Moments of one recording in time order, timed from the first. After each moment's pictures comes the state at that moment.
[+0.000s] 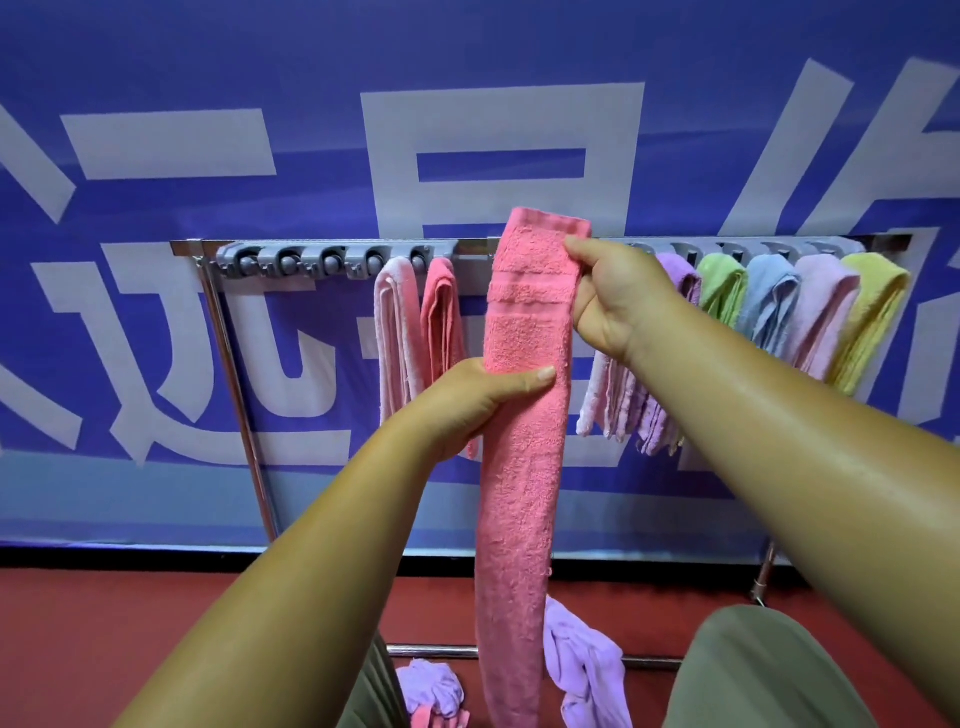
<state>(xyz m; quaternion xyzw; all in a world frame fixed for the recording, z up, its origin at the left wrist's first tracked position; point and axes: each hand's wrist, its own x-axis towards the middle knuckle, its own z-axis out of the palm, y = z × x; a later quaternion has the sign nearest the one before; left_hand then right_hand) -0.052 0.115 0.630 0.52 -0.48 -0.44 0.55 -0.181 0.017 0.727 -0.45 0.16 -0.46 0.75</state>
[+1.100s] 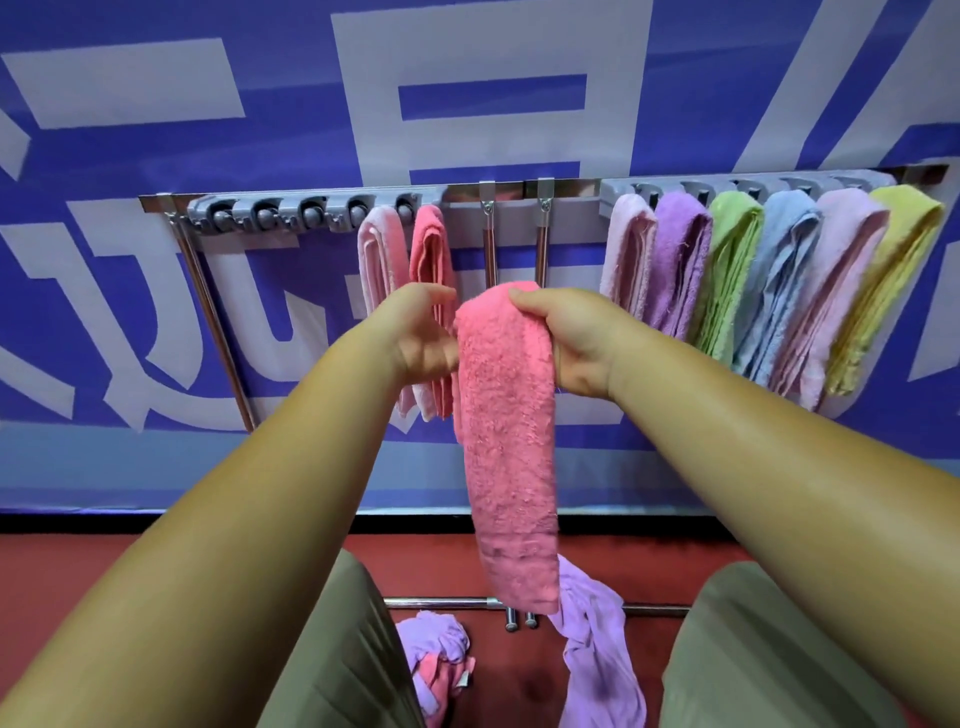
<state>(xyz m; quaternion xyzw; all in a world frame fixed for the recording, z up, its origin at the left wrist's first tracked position) 0.011 0.075 0.640 0.44 -0.20 -0.61 0.63 -0.174 0.026 0.646 -0.57 0.28 -0.28 0.72</state>
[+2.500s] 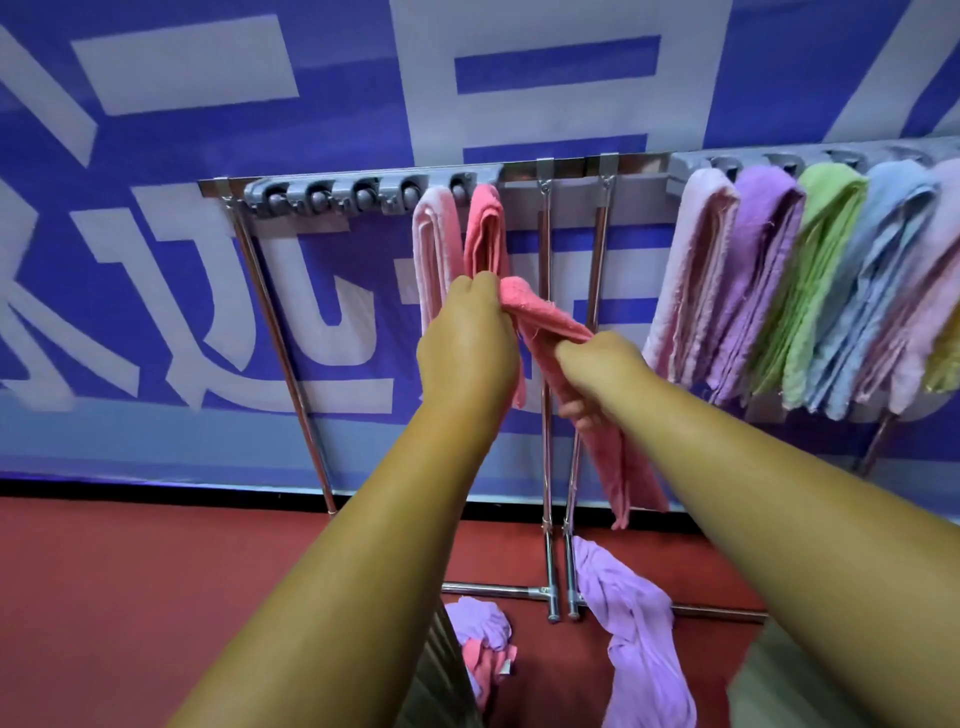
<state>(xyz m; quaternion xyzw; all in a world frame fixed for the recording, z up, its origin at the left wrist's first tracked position) -0.016 0.115 0.602 0.77 -0.45 0.22 0.39 -0.119 0.017 0.584 -0.63 0.54 -0.27 0.49</state>
